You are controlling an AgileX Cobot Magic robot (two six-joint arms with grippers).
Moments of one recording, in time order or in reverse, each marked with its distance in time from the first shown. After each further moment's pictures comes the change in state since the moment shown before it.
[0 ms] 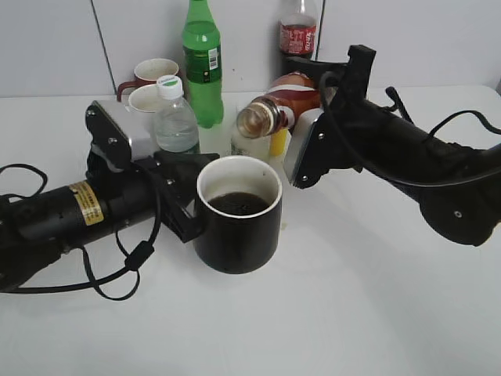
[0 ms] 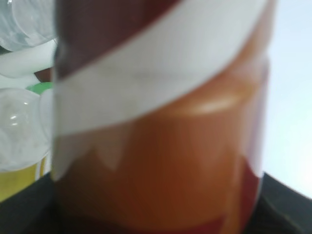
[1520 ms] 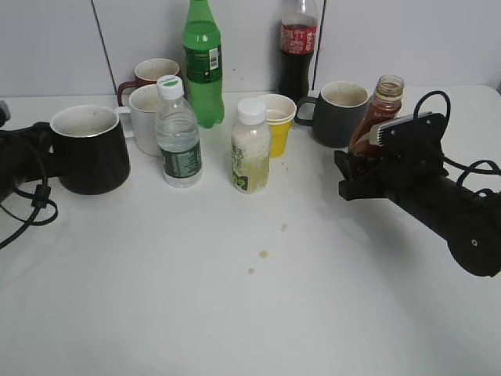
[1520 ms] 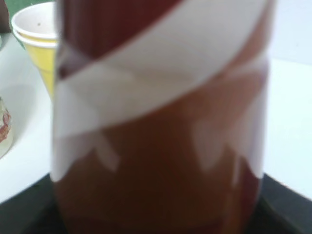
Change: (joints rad) left arm 0.394 0.012 0.058 -0.450 0.003 0.141; right arm -0.179 0.186 0.098 0.167 0.041 1.169
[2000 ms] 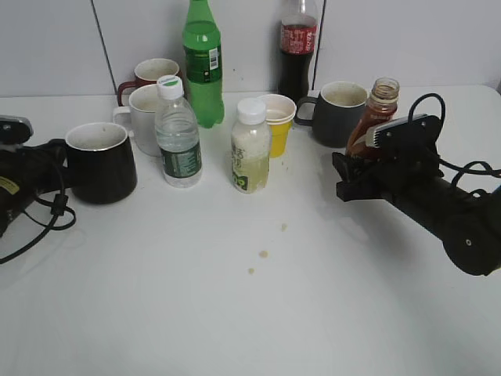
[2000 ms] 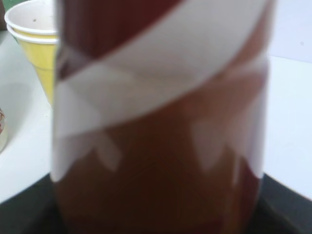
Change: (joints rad) left arm 0.000 0.210 -0.138 -0.046 -0.013 -0.003; right arm 0.000 0.037 -0.039 -0.009 -0.005 0.001
